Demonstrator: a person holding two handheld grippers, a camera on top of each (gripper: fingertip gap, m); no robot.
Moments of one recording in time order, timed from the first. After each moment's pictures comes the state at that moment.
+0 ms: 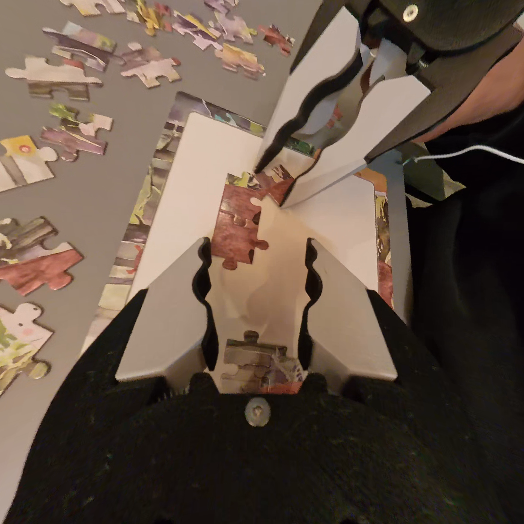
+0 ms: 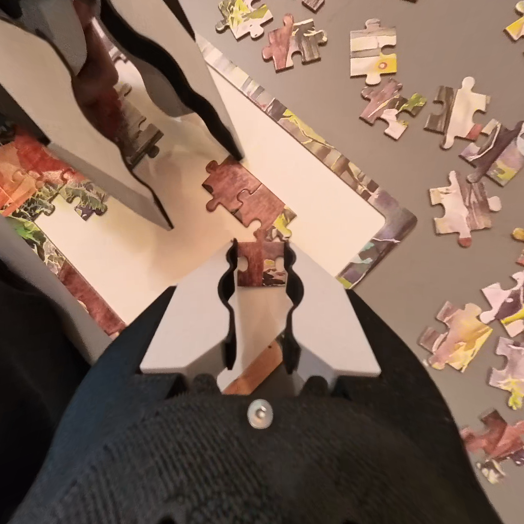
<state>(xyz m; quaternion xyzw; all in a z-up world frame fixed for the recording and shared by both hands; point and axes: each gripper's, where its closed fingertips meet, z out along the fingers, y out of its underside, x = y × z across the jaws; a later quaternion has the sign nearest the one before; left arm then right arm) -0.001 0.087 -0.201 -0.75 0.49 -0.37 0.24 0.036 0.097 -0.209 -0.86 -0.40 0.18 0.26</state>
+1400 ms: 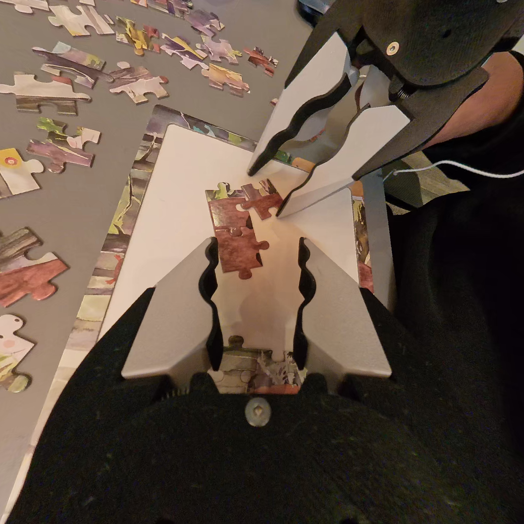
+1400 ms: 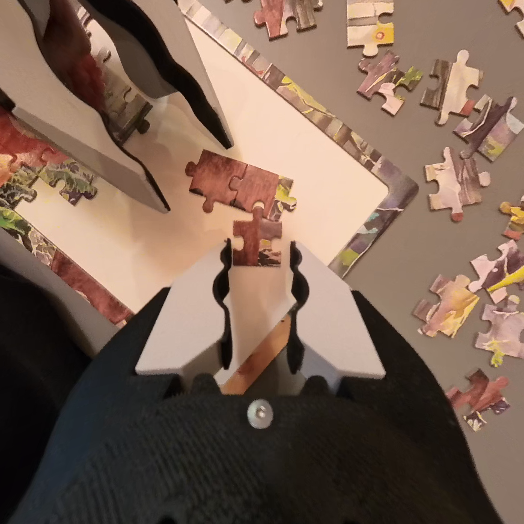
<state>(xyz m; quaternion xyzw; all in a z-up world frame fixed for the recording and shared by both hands) 0.004 0.081 -0.192 -0.74 0.48 -0.40 0.24 0.047 0.089 -0.212 -0.88 -0.39 0.13 0.24</state>
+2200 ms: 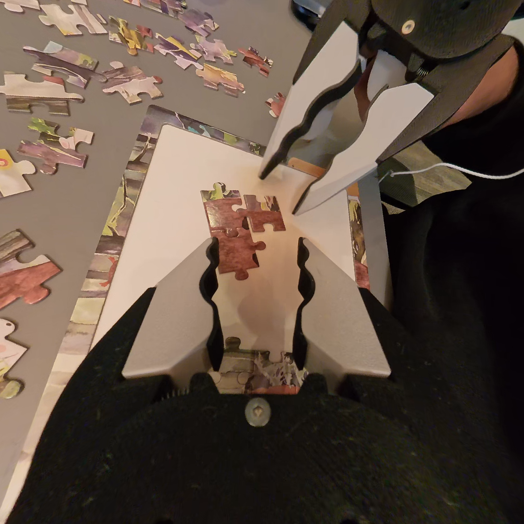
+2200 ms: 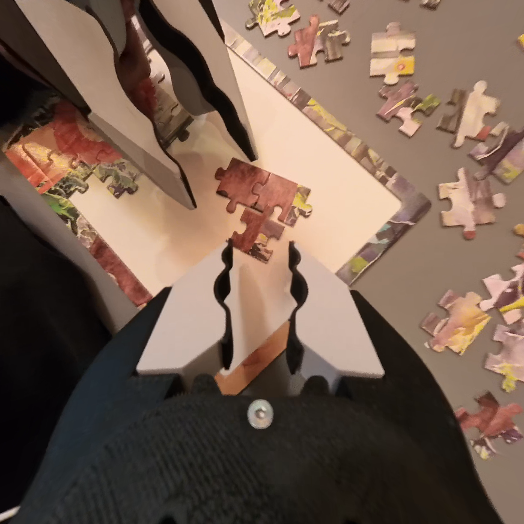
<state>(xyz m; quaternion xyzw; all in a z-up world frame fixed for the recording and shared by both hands) 0.005 0.078 -0.191 -0.74 0.48 -0.40 0.24 0.041 0.079 -0.198 -0.85 -0.42 0.19 0.25</state>
